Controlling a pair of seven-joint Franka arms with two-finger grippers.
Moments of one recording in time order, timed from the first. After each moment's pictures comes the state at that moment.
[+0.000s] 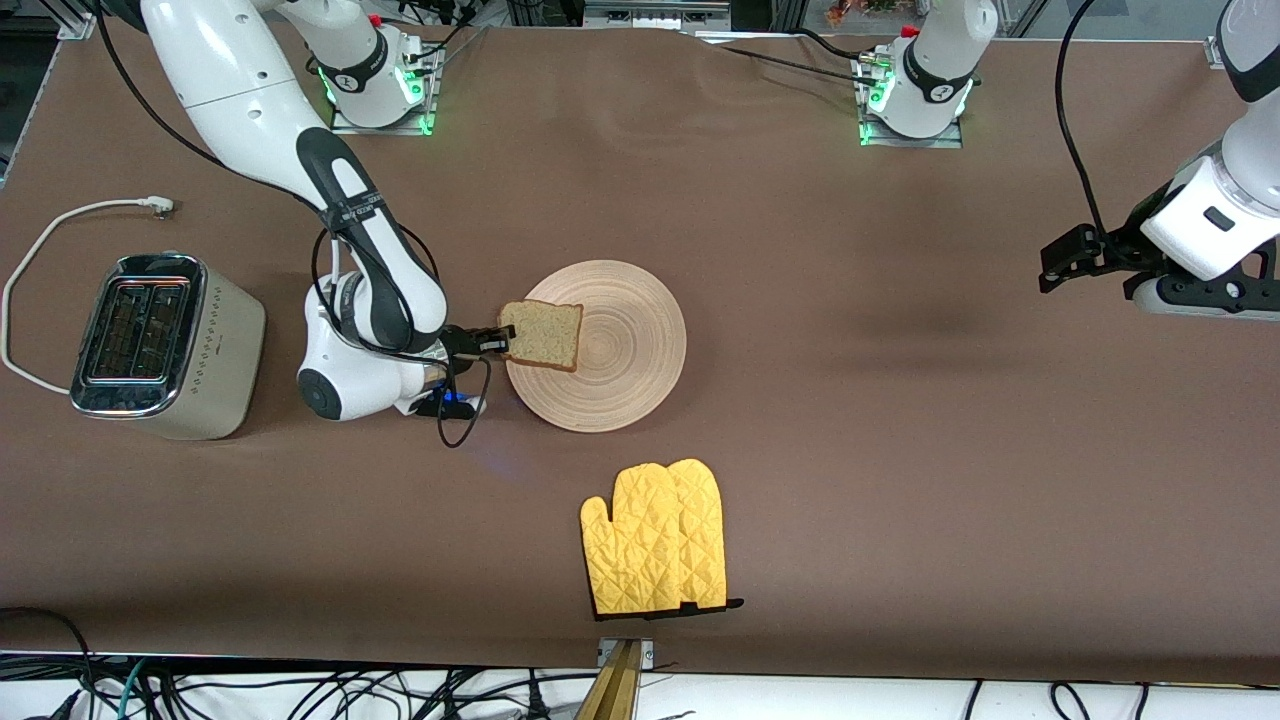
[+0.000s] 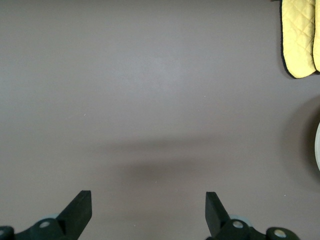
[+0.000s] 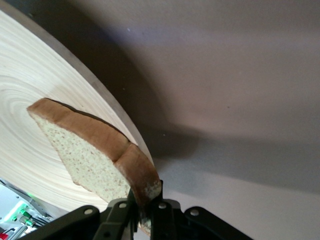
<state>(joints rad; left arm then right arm) 0.07 0.04 -0.12 -1.66 -0.02 1.69 -0.01 0.24 0.71 0.08 -1.66 0.56 1.90 0.02</state>
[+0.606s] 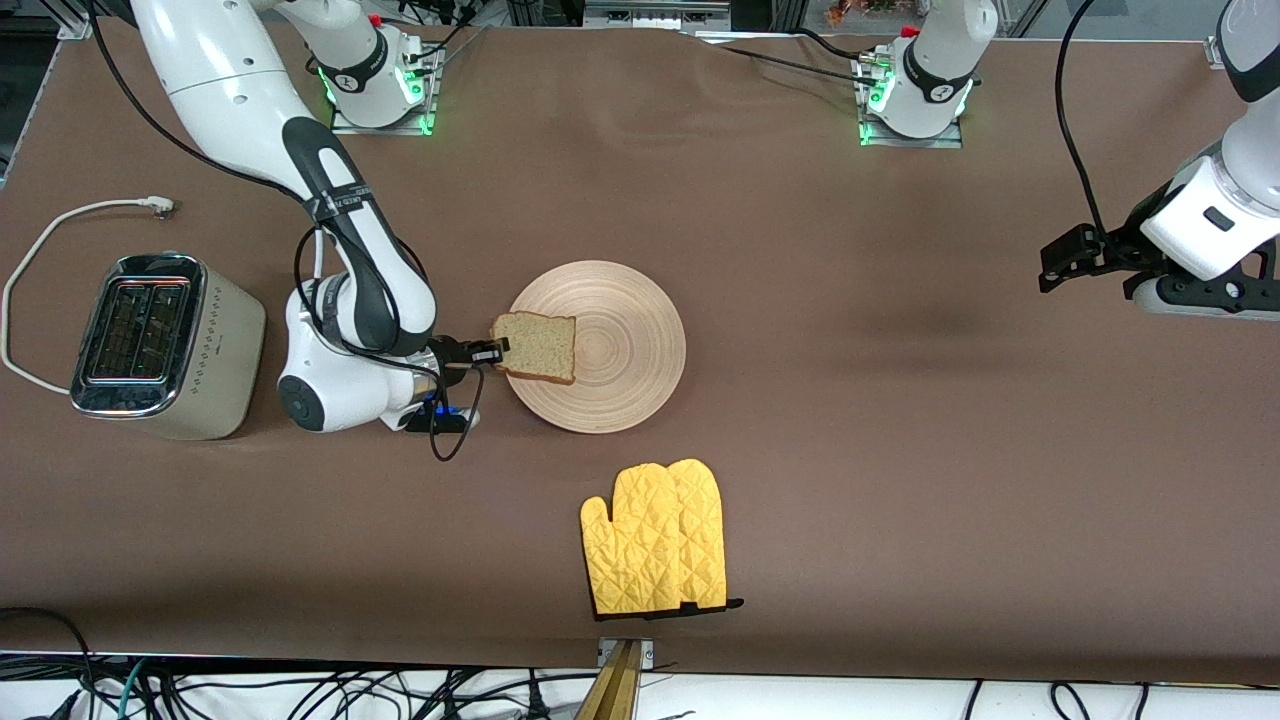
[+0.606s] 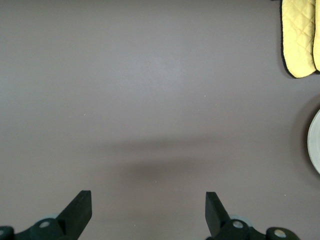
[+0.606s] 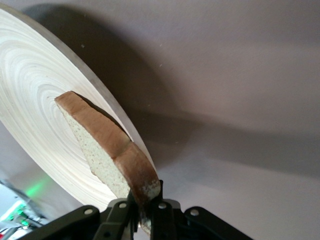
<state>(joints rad) 0.07 0.04 -0.12 -1.66 -0.02 1.69 -0.01 0.24 0.71 0.07 -1.55 0.49 1.84 0.02</state>
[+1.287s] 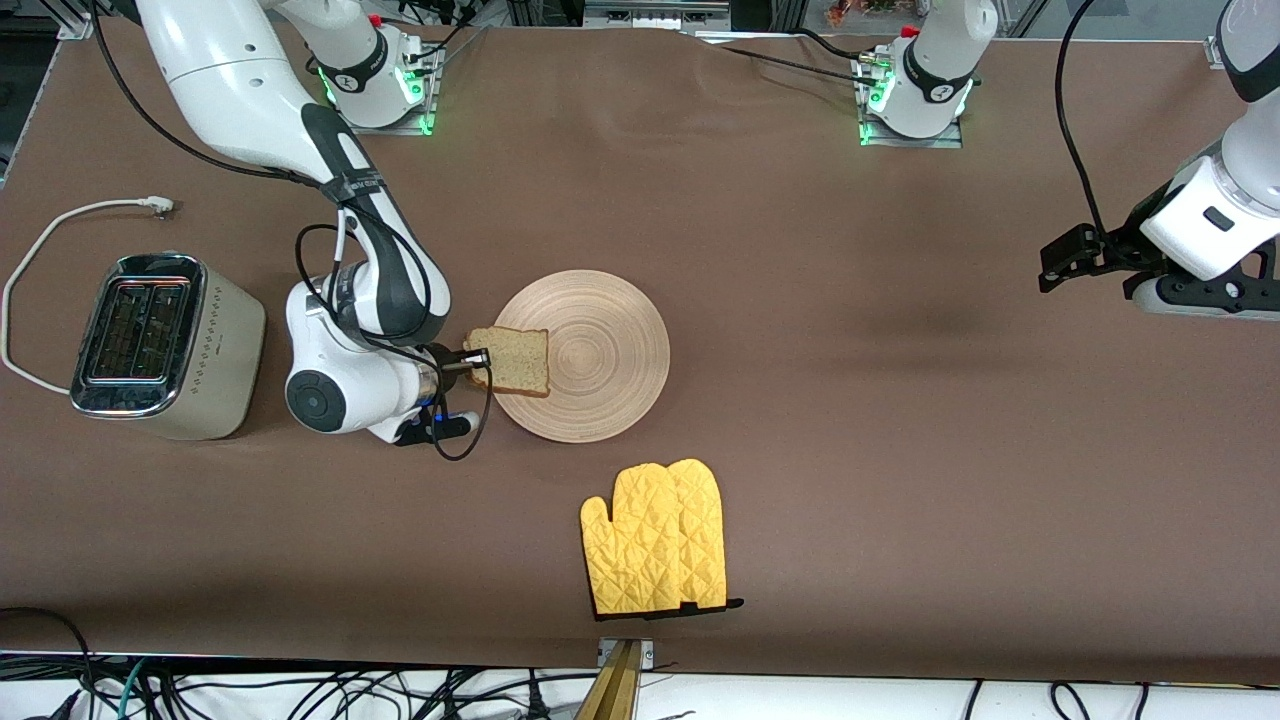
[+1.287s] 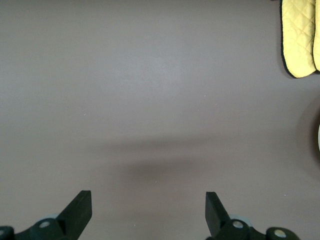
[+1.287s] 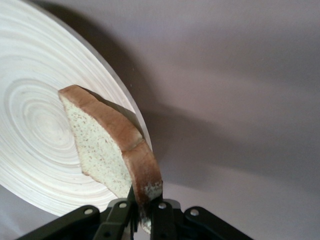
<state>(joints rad) 0.07 0.04 -0.12 -1.66 -0.02 1.69 -0.01 0.26 0.71 0.07 -1.47 0.28 1.82 0.02</state>
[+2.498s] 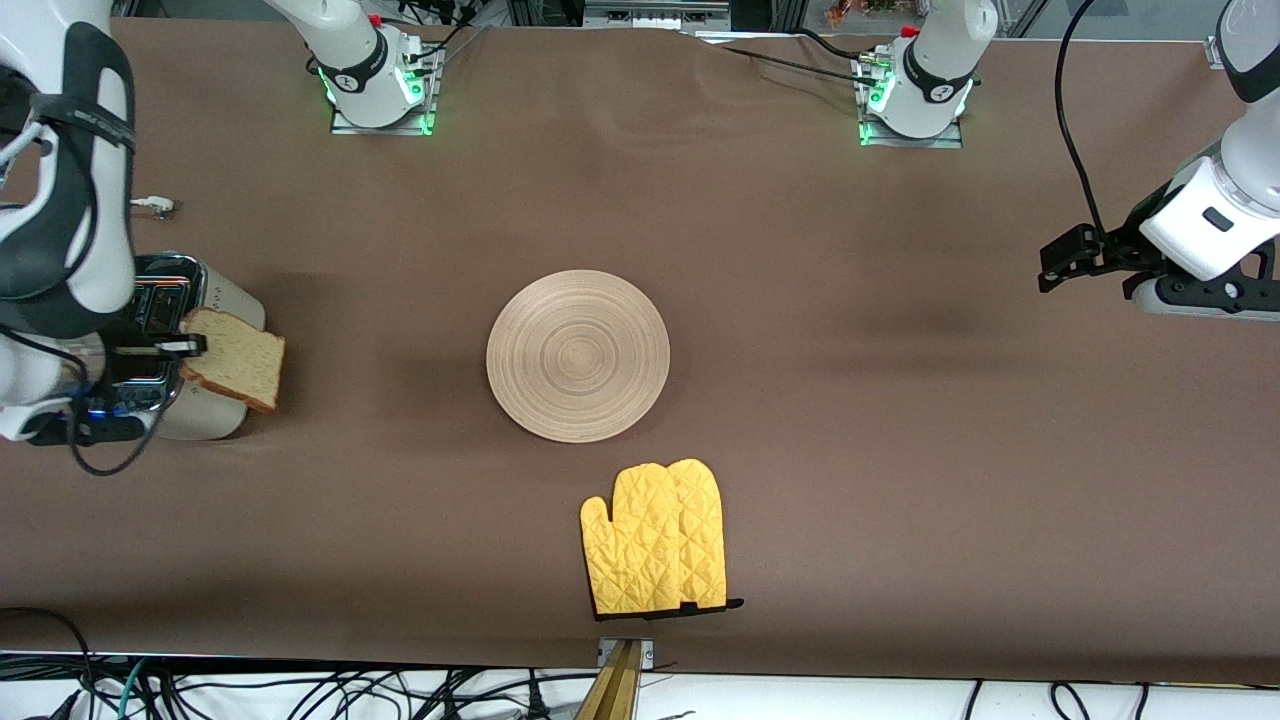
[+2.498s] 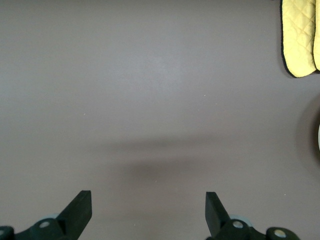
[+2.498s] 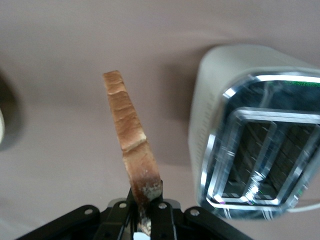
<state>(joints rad) 0.07 0.04 -0.12 -1.66 -0.02 1.69 -0.01 0.14 0.57 -0.32 -1.20 0.10 1.34 -0.21</state>
